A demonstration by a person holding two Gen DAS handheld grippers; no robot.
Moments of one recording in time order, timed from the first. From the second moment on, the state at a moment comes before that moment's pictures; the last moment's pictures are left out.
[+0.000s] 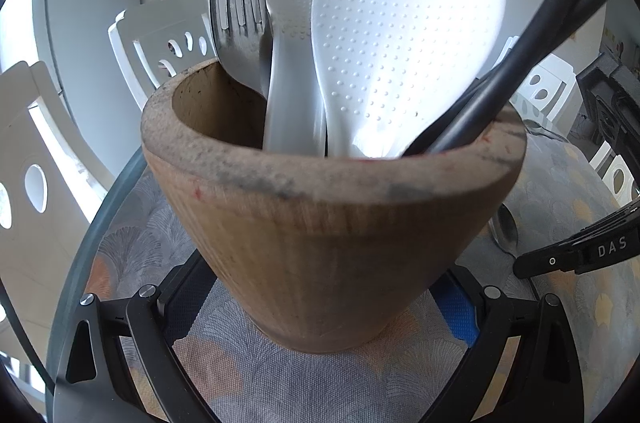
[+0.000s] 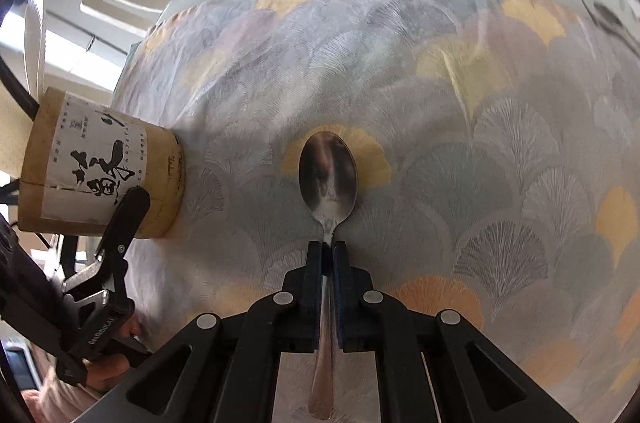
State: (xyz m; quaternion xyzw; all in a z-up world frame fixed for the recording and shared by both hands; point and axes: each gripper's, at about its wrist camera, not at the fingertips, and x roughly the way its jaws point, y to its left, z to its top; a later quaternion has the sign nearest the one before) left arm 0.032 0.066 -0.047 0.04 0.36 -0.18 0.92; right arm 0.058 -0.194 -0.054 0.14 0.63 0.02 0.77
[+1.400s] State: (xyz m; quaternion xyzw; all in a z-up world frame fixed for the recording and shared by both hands) left arm 0.022 0.066 -0.049 0.04 0.37 -0.18 0.91; right arm 0.106 -0.129 -0.055 0.04 0.60 0.03 0.80
